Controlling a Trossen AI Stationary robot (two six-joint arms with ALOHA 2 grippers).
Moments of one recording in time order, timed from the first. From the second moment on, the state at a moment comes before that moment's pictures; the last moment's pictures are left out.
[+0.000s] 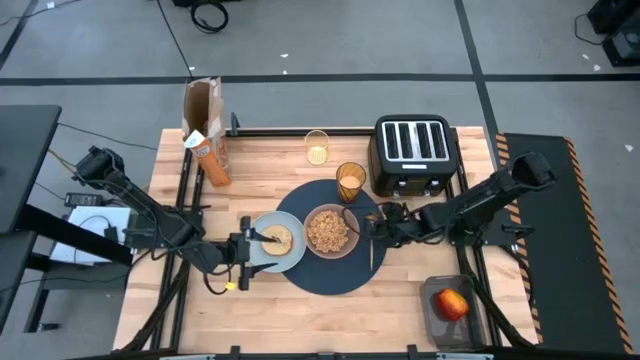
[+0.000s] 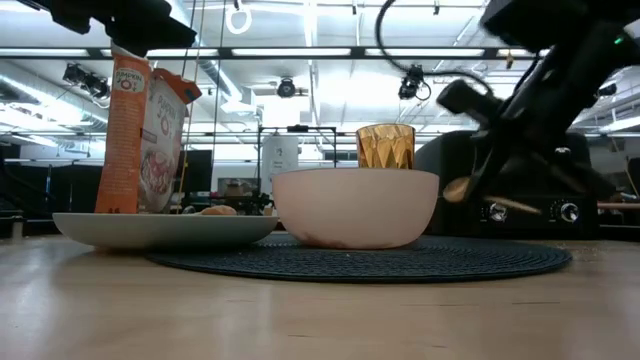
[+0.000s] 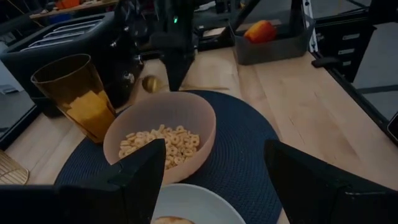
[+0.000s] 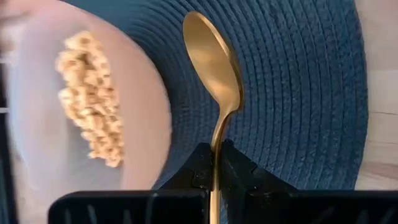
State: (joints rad) left arm -0.65 1.11 0.54 0.19 -0.70 -0.12; right arm 0.29 1.40 0.59 -0.20 0.38 1.81
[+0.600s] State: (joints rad) left arm -0.66 1.11 0.54 0.19 -0.70 -0.12; right arm 0.14 1.49 0.59 -0.17 0.22 1.72
